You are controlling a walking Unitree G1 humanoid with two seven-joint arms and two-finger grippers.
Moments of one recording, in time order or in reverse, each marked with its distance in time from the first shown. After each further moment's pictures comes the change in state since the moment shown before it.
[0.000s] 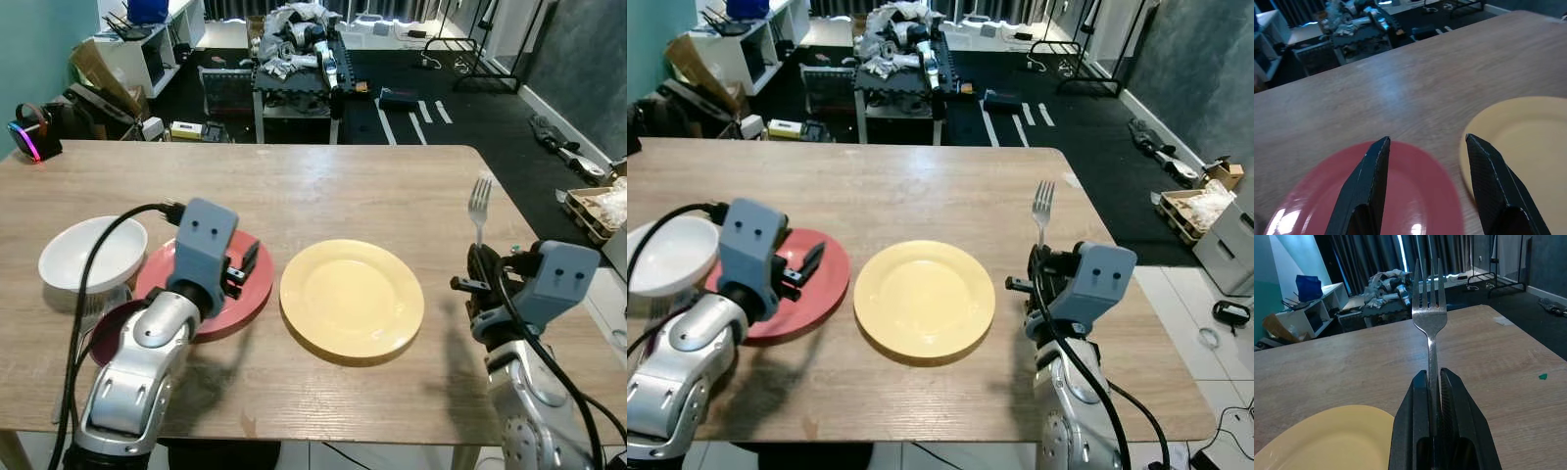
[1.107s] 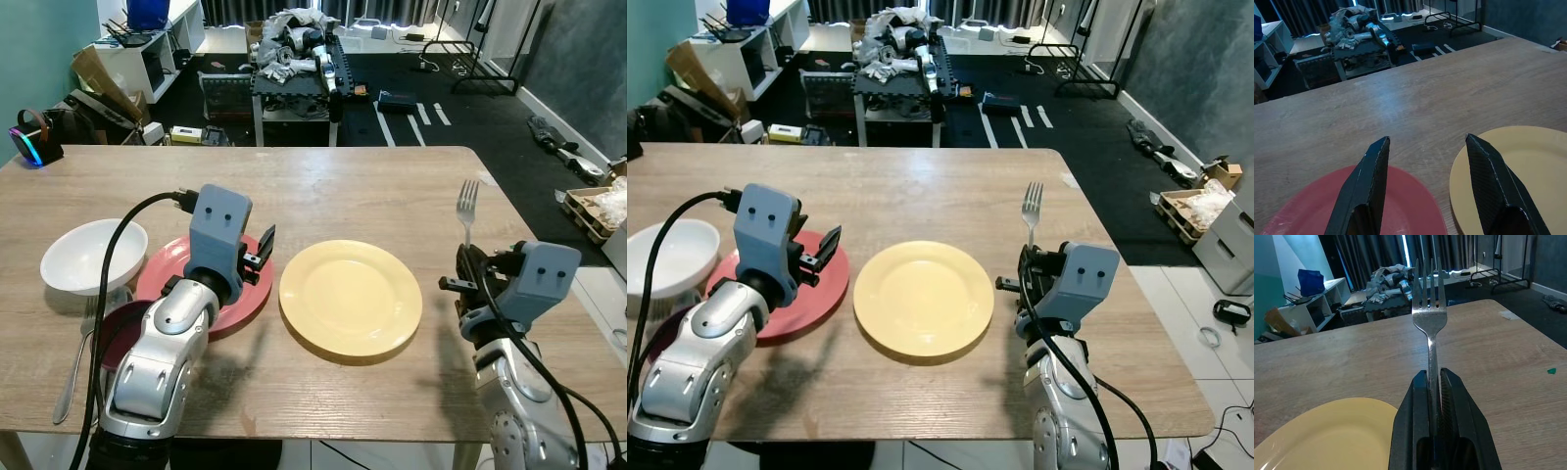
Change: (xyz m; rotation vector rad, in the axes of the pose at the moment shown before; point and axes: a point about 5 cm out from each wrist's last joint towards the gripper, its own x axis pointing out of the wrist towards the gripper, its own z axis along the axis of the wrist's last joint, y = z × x) left arm 0.011 -0.008 0.011 -0.051 -0.055 0.021; right arm 0.002 0.006 -0.009 -0.010 0.022 0.020
